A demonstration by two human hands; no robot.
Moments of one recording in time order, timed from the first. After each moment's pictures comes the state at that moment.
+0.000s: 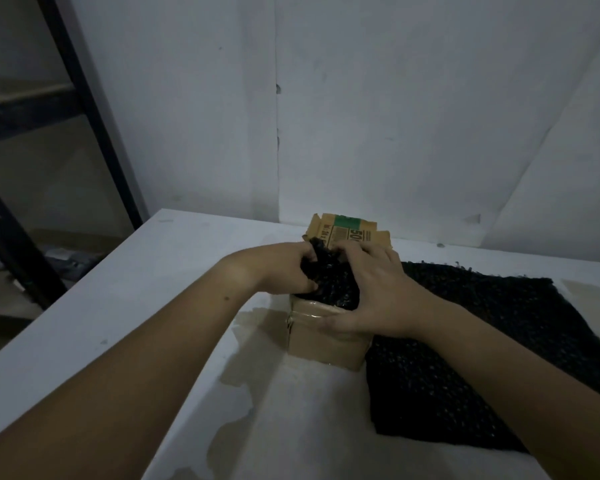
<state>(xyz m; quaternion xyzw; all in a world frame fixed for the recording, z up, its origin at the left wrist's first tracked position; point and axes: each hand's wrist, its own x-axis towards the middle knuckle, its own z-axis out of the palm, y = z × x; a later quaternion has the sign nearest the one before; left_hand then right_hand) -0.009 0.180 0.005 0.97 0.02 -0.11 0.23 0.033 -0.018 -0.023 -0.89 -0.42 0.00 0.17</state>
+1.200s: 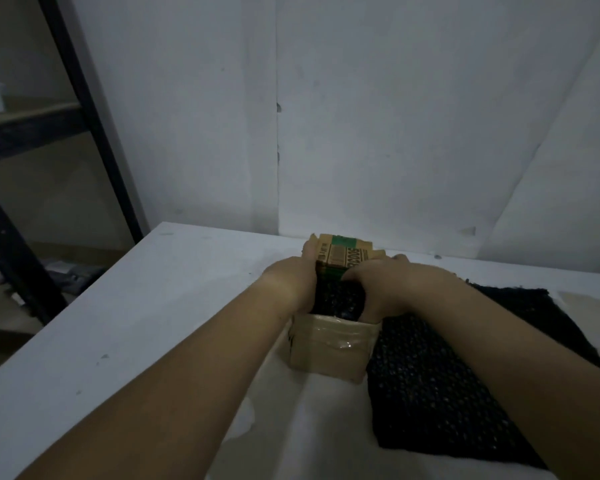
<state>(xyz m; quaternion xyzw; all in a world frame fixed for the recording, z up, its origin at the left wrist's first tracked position) 0.002 0.153 -0.008 0.99 0.09 -0.09 0.10 0.052 0.002 0.023 -0.92 -0.34 0.15 -0.11</state>
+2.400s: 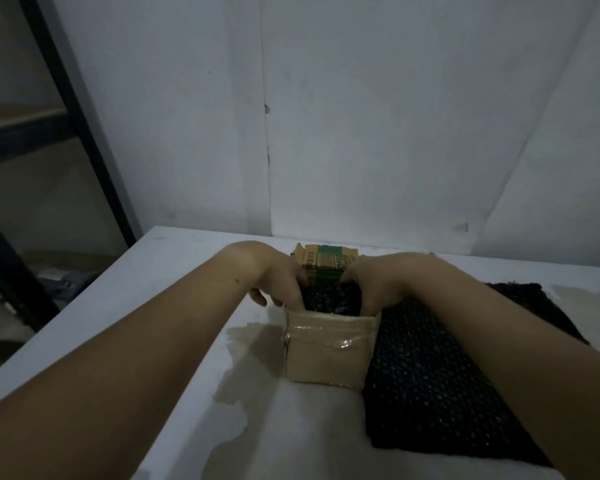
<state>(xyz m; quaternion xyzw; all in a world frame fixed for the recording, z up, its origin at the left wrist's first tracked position) 0.004 0.172 0.034 0.94 0.04 -0.31 0.14 0.067 0.000 0.030 -0.90 -0.36 0.23 -0.08</state>
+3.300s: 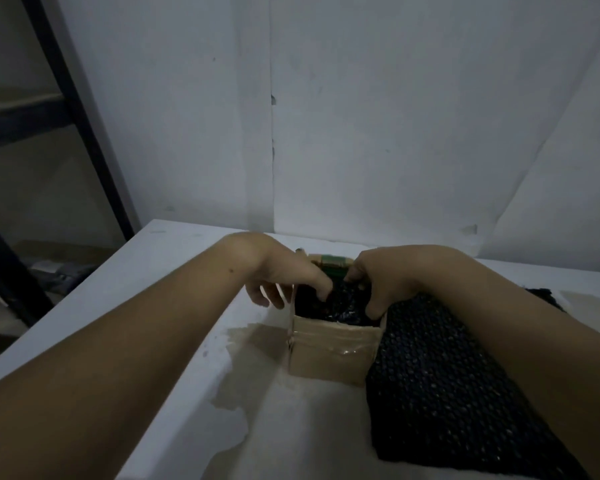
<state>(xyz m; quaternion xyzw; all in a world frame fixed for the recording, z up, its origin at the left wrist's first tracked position) 0.017 0.181 0.032 0.91 0.10 -0.34 0.24 0.081 0.001 0.037 -0.90 -0.38 0.23 -0.07</state>
